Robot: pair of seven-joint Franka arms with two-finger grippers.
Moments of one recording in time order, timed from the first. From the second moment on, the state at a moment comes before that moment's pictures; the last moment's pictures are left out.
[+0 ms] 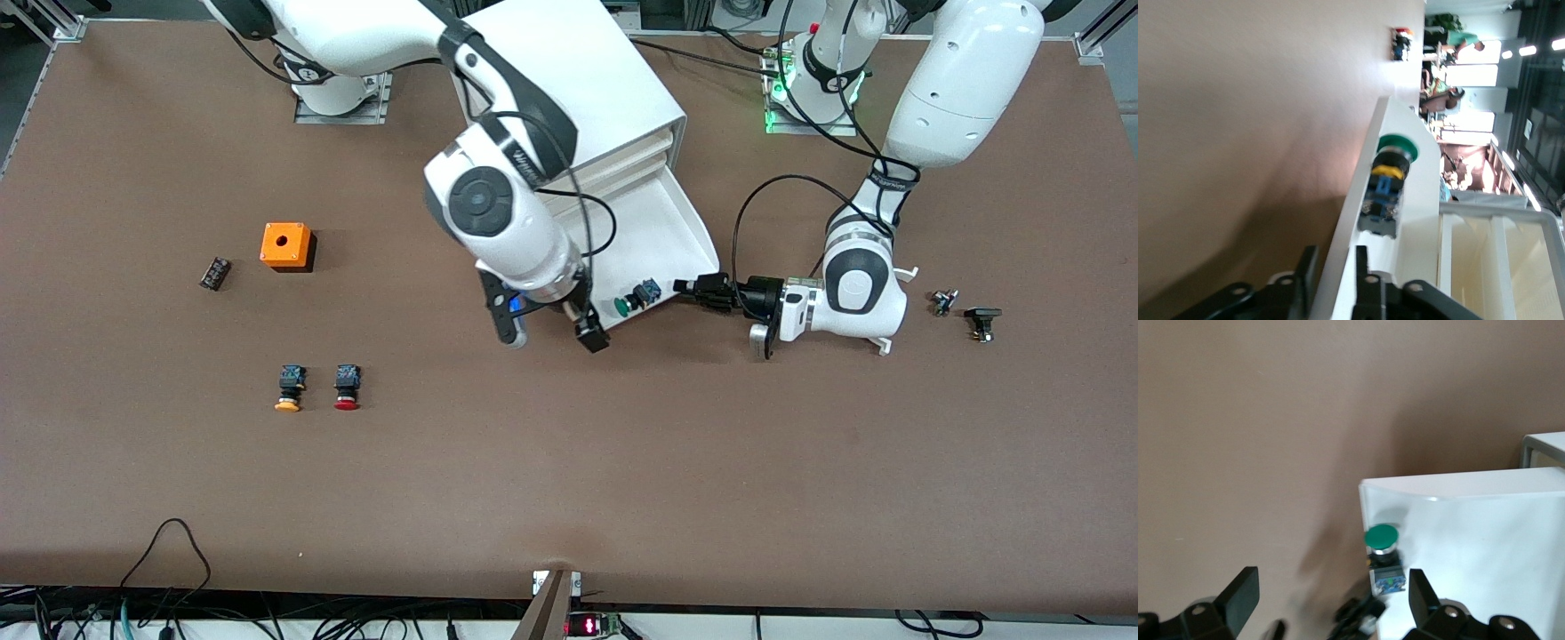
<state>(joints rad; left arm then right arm) -0.06 0.67 -0.09 -1.98 -1.32 1.85 0.98 0.67 0.83 0.10 -1.03 0.16 2.04 1.87</state>
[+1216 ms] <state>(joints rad) -0.02 0.42 -0.03 -2.03 -0.81 2.20 0.56 0.87 0.97 0.02 -1.03 0.14 2.19 1.94</state>
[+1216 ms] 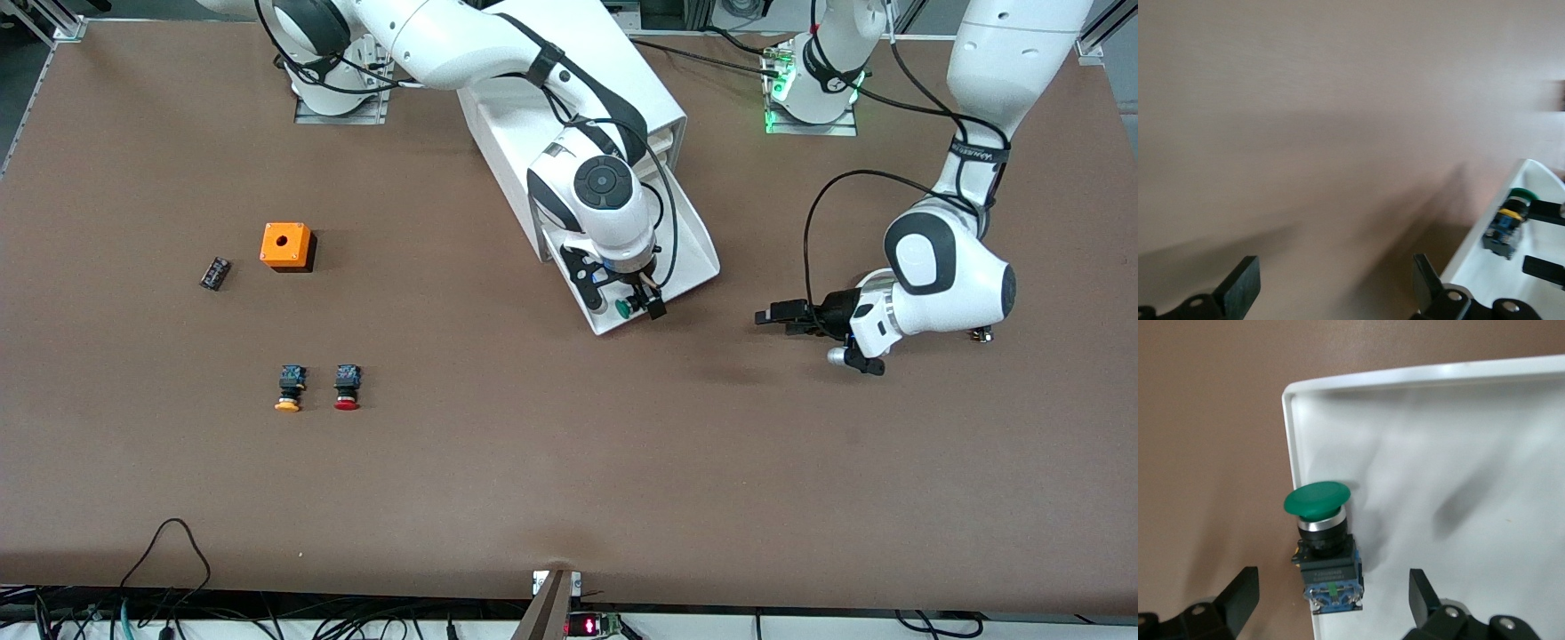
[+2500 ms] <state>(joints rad) -0.06 0.20 -0.11 -1.86 -0.18 1.85 -0.17 0.86 0.96 -0.03 -0.91 0.13 2.08 1.87</state>
